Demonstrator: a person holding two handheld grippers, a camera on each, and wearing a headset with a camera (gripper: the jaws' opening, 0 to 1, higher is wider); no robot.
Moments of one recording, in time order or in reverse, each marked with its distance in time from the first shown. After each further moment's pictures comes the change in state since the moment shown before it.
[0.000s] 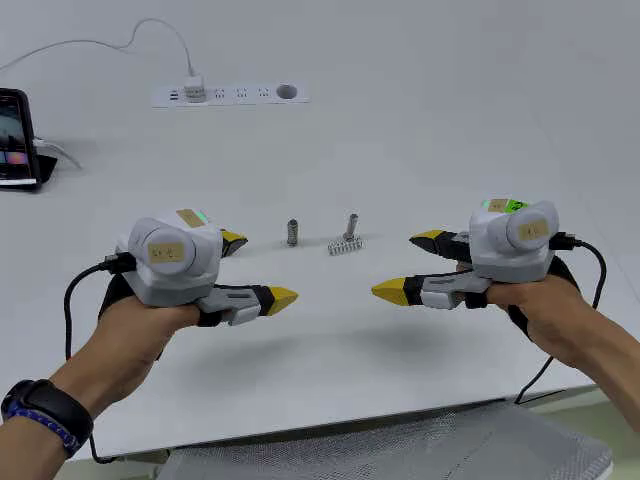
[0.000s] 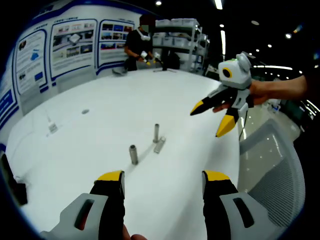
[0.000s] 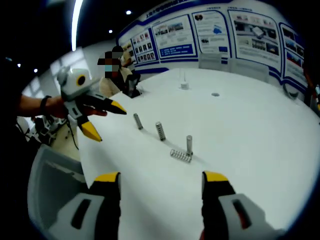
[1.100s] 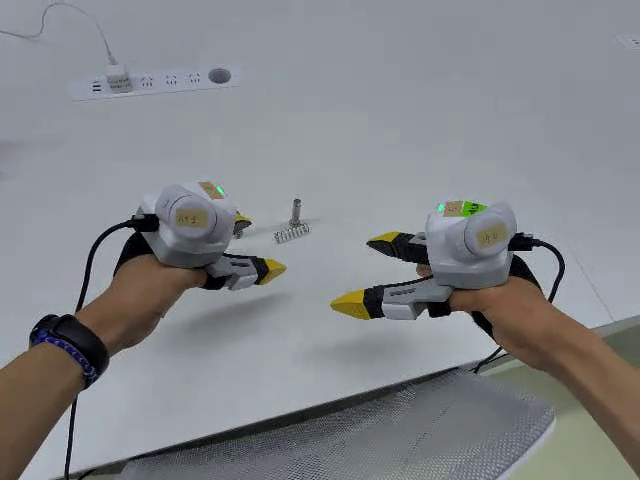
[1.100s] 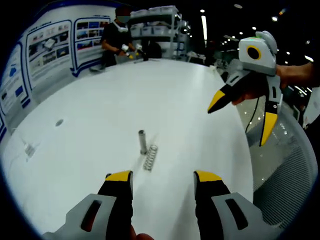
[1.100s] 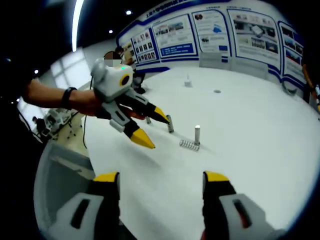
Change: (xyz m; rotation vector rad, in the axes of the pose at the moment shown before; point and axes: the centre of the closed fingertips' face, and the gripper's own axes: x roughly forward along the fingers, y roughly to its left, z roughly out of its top) left arm 0.086 -0.009 0.008 0.126 0.087 -0.093; right arm -0.021 0.023 -0.018 0.016 0.005 0.008
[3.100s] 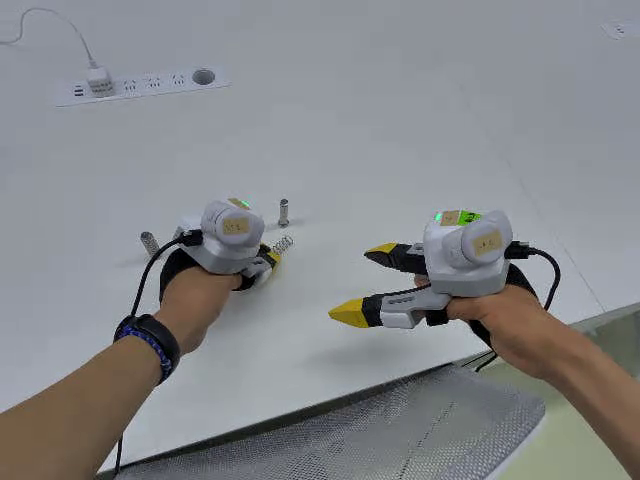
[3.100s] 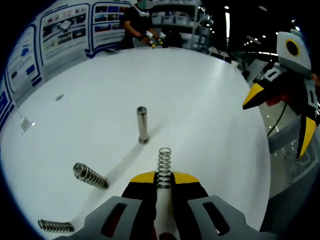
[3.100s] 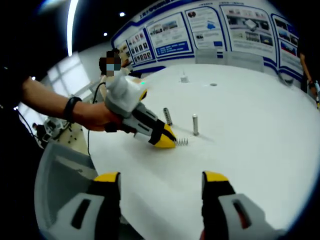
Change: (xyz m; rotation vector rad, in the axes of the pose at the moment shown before) left arm 0.047 0.003 -0.029 -0.133 0.087 0.115; right arm -0.003 0.001 -0.019 0.054 0.006 0.000
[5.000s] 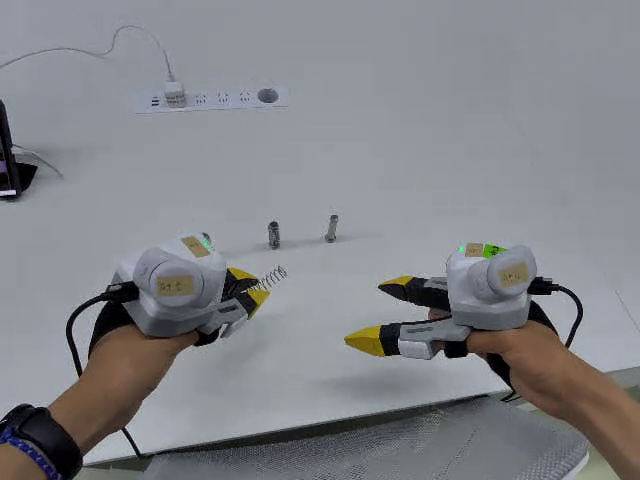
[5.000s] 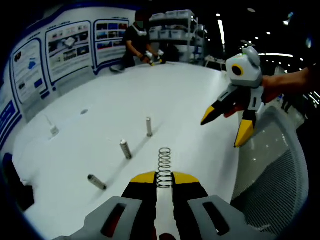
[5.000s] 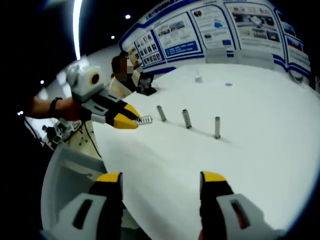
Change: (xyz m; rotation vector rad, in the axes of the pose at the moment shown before) left arm -0.139 -0.010 -0.011 0.059 -0.121 0.031; right arm 0.019 0.035 0.007 0.013 -0.017 0.109
